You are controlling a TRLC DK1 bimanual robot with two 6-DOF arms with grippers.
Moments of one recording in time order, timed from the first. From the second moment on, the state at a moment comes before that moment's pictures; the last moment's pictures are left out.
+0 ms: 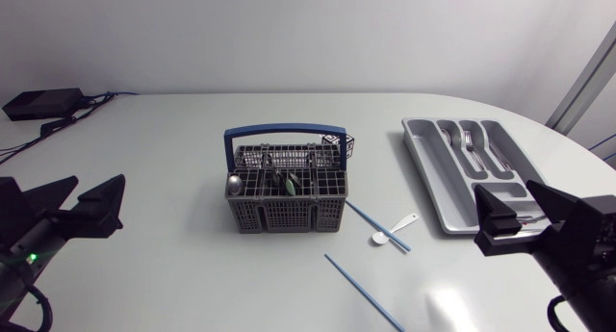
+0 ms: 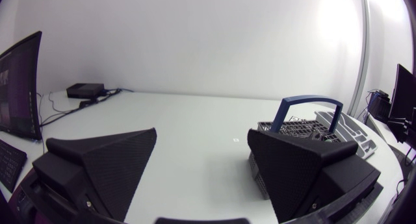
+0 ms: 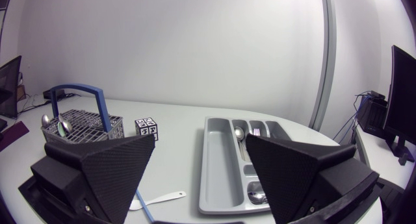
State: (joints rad) left arm 0.03 0.43 0.27 -0.08 0.07 -0.05; right arm 0.14 0.32 0.16 0.02 0.09 -0.03
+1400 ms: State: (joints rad) left arm -0.26 1.32 0.99 -0.71 0.37 0.18; right arm 0.65 1.50 0.73 -0.62 -0.12 -0.21
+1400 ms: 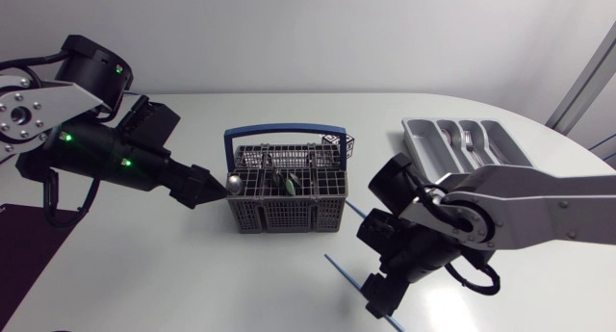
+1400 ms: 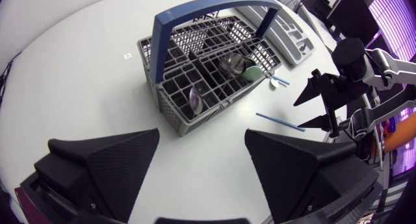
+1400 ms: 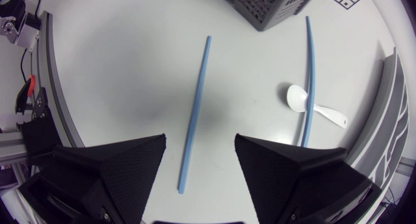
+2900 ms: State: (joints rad) left arm -0.32 1.54 1.07 -0.61 0.38 0.13; right arm 0.60 1.45 0.74 -0.76 -0.12 -0.27
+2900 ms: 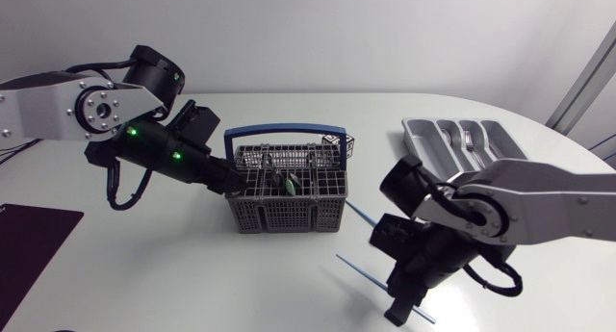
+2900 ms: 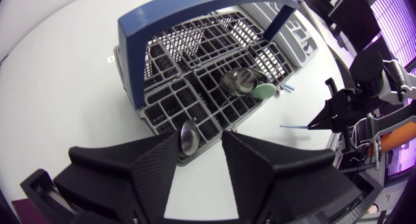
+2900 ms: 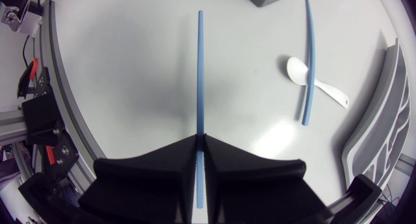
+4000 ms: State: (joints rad) left arm -0.20 1.53 1.10 -0.66 0.64 0.14; right arm -0.05 1.30 1.00 -0.90 -0.38 -0.48
